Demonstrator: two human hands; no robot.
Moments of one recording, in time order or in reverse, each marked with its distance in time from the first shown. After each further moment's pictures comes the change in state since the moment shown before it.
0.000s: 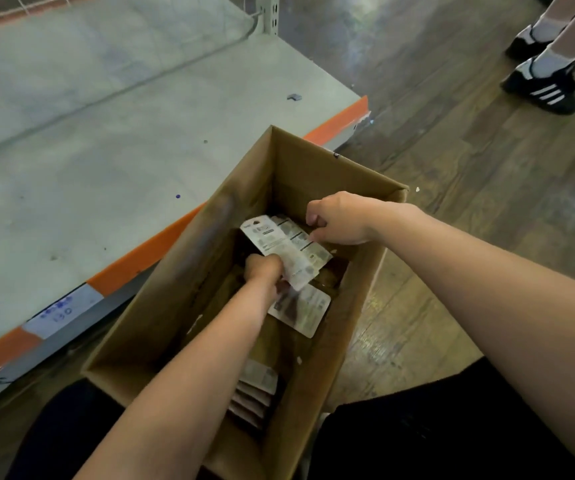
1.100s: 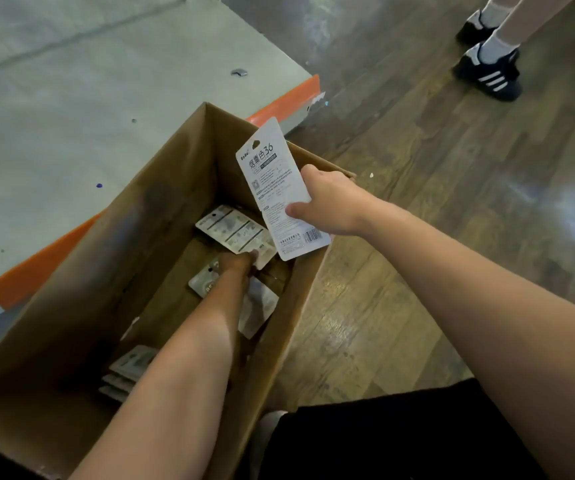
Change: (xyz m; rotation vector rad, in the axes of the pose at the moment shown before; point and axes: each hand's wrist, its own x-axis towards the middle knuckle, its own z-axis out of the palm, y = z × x) left_hand 0.072 -0.032 0.061 -0.001 -0.106 -0.076; right_hand -0.024 0.044 0.005 0.407 0.220 0.193
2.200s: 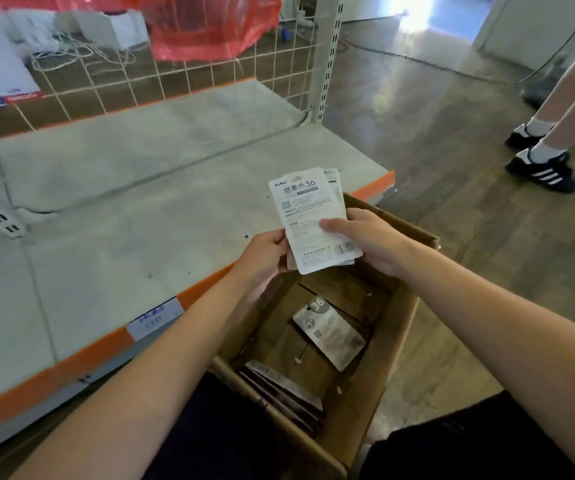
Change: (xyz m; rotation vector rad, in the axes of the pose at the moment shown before) left_hand -0.192 0.090 -0.180 0.126 -0.320 0.663; right_hand -0.039 -0.128 0.023 0.918 -0.035 -0.050
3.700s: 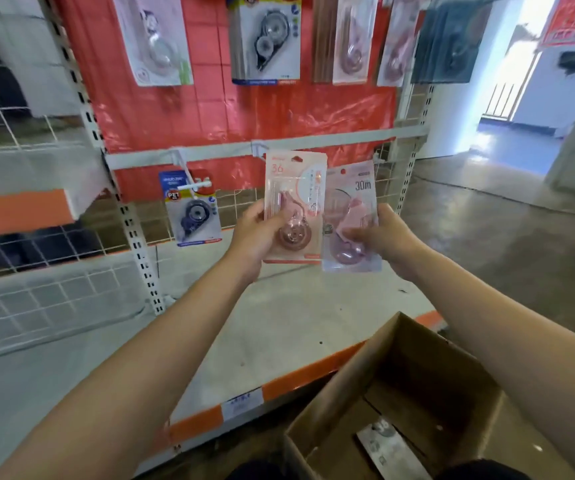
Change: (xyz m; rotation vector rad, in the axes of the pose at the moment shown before) left_hand -0.094 0.216 -0.107 -0.061 0.448 0.532; right_hand -0.050 -0.207 0.060 -0.141 0.100 -0.467
